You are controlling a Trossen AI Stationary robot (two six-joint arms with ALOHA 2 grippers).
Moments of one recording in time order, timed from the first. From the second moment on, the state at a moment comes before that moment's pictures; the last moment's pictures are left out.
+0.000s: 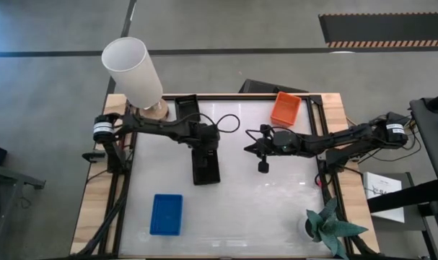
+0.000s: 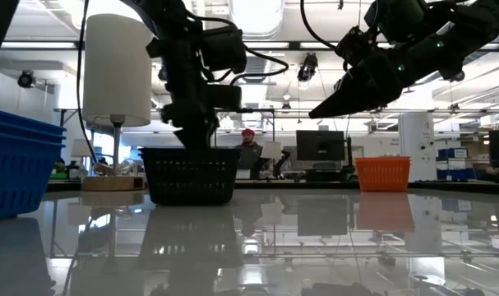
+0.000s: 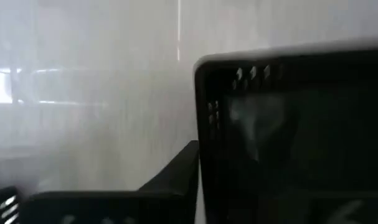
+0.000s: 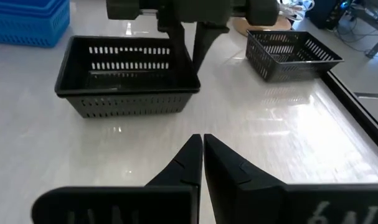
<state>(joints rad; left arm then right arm) 0.16 1.77 1.21 -0.65 -0.05 0.15 -0.07 1.28 0.49 0.37 0.05 -0.14</state>
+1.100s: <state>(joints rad) 0.65 1.60 1.50 -0.85 -0.28 0.62 -0.07 1.29 0.48 0.37 0.05 -0.15</state>
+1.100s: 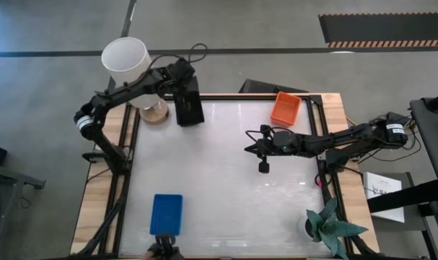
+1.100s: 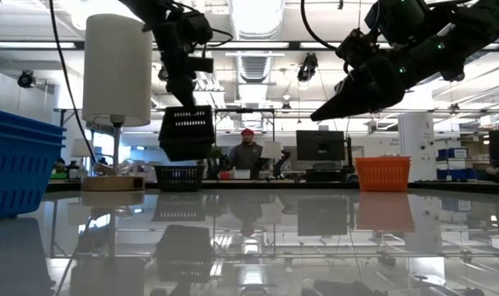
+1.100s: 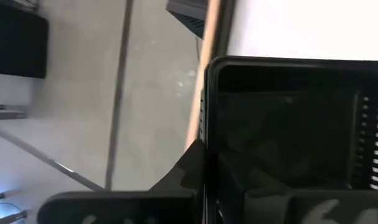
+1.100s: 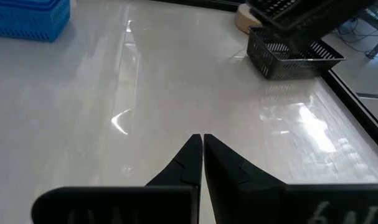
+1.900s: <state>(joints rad) 0.75 1.66 1.45 -0.81 -0.23 0.69 -0.07 1.29 0.47 0.37 0.04 -0.16</state>
